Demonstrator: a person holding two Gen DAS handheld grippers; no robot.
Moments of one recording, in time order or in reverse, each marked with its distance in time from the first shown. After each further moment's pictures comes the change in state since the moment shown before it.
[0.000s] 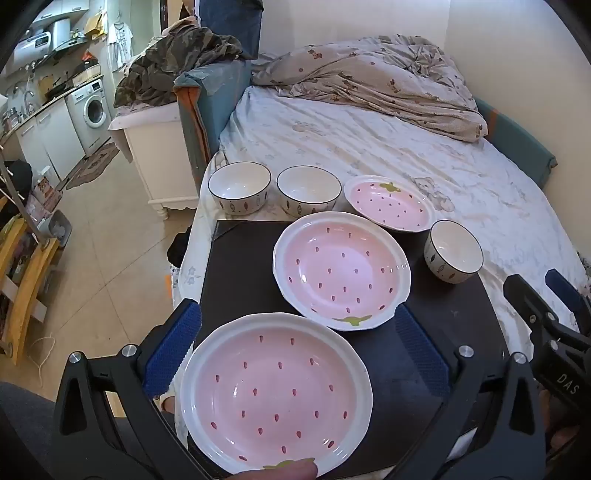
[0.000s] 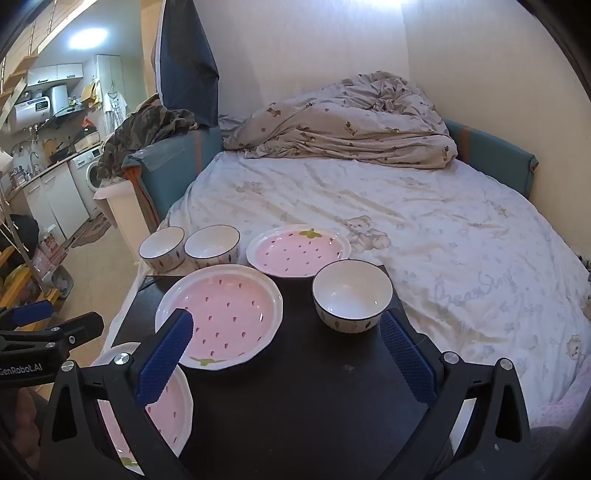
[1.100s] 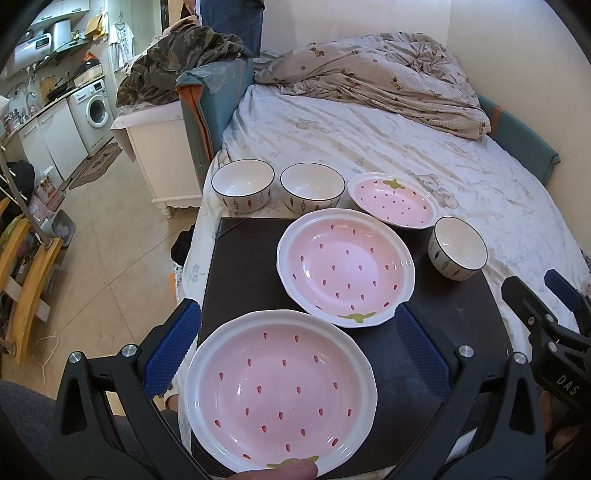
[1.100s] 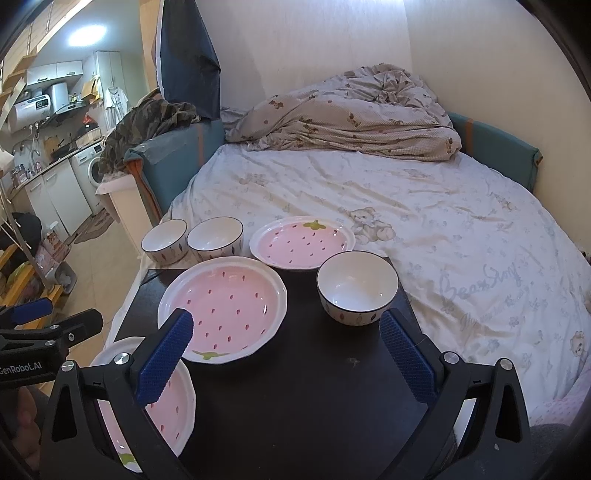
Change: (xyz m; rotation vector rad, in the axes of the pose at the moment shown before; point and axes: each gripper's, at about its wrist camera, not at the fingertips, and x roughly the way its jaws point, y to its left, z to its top) left arm 0.001 0.008 -0.003 -0.001 0.010 0.003; right arm 0.005 0.003 -0.003 0.010 0.027 0.021
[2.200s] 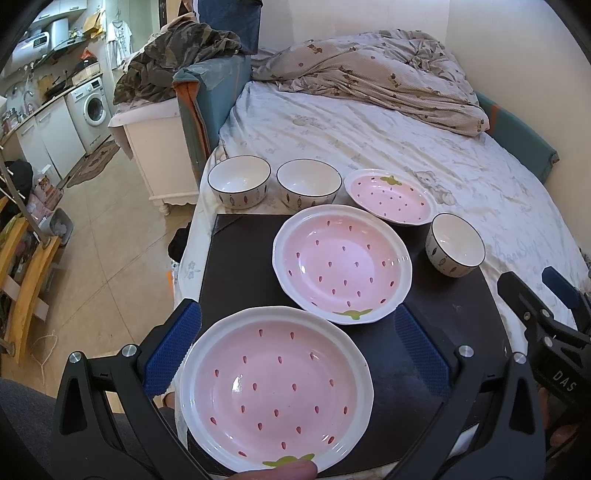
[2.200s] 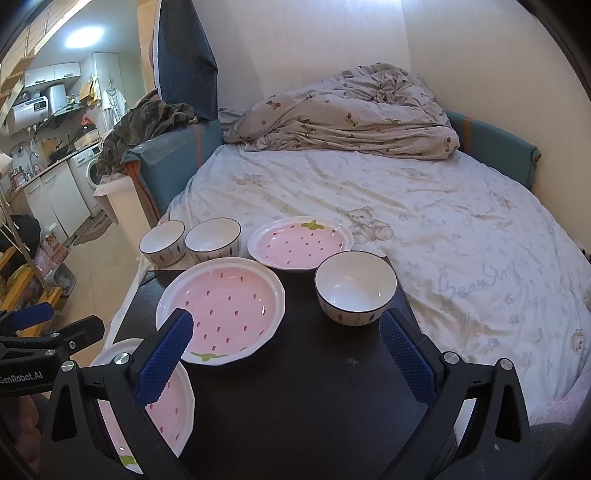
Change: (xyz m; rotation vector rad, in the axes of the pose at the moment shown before) left arm 0.003 -0.011 -0.001 0.002 0.015 0.000; right arm 0.003 -0.002 0.002 0.002 0.002 -0.007
